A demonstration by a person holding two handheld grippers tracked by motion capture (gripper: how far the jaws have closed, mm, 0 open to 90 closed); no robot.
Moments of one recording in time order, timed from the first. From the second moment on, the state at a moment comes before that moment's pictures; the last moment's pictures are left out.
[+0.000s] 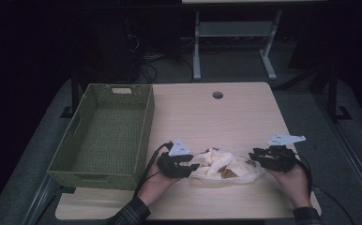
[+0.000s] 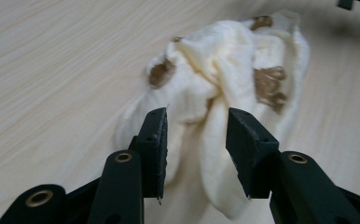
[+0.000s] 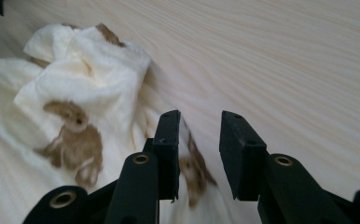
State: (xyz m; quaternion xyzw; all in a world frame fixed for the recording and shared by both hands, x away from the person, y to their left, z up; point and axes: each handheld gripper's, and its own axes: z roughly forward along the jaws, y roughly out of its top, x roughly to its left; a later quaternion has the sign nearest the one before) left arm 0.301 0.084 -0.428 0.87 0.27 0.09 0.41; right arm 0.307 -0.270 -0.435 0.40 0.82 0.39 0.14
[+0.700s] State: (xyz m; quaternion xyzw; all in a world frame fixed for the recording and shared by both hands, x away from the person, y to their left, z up) left arm 0.328 0.072 -0.459 0.88 0.29 0.10 0.36; right arm 0.350 -0.202 -0.466 0.32 0.88 0.35 0.06
